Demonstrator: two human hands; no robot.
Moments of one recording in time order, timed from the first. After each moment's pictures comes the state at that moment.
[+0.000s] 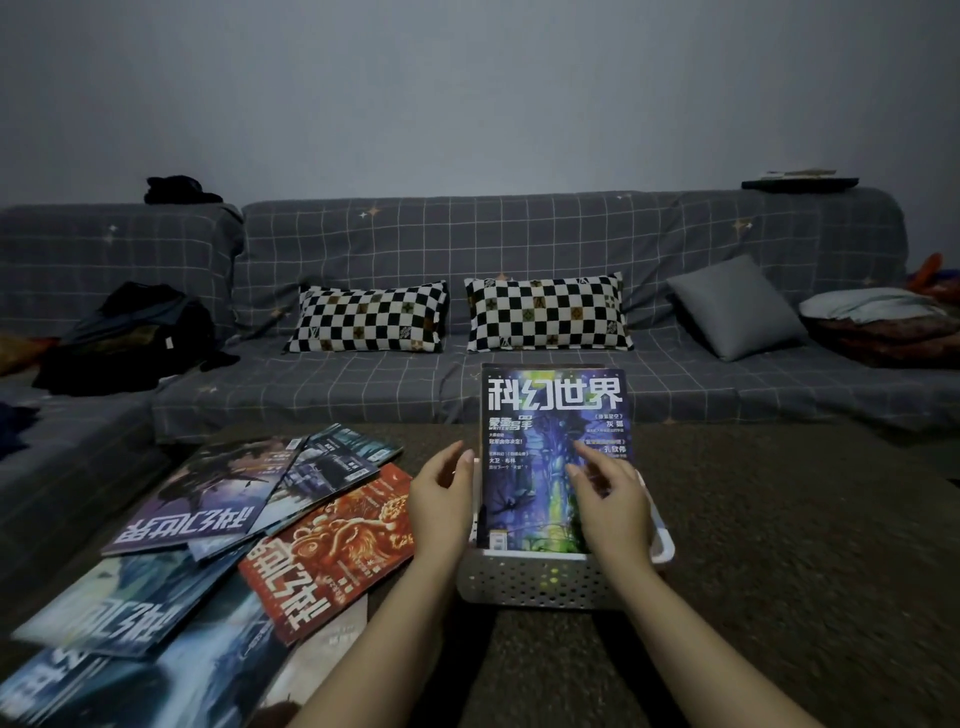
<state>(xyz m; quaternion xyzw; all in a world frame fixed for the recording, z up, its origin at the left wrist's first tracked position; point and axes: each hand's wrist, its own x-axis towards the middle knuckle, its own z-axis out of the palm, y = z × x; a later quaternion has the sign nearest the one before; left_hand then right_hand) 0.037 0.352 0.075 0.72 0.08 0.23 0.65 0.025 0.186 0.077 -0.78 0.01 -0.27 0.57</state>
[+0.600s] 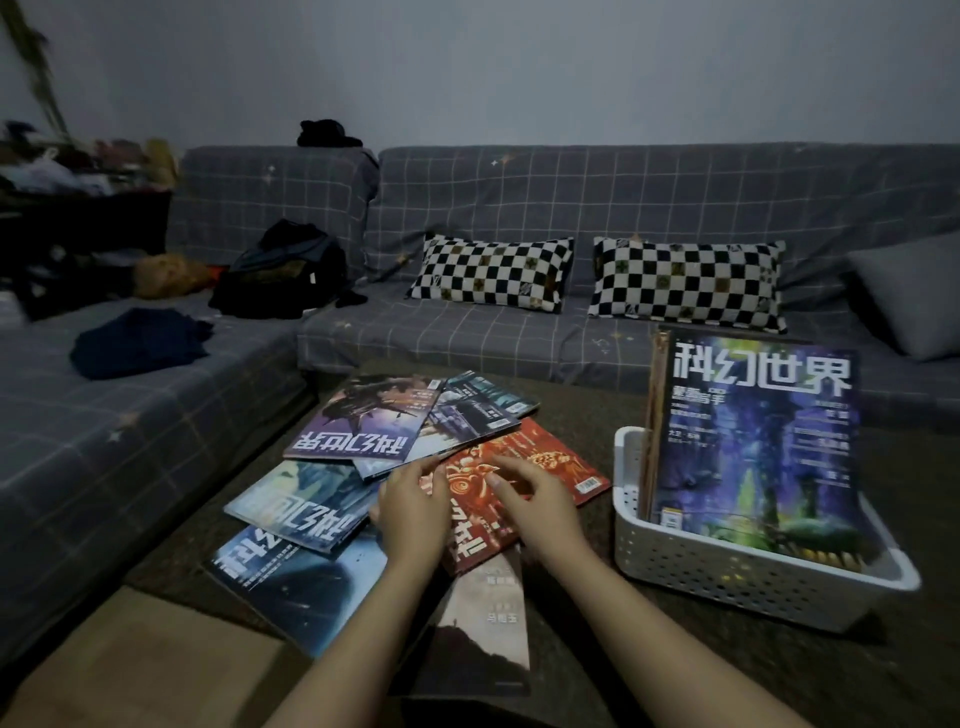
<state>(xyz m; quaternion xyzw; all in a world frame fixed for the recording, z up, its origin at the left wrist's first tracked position) -0.007 0.538 0.016 0.83 0.27 0.27 0.41 0.027 0.402 0.025 -0.80 -0.17 0.00 0.58</state>
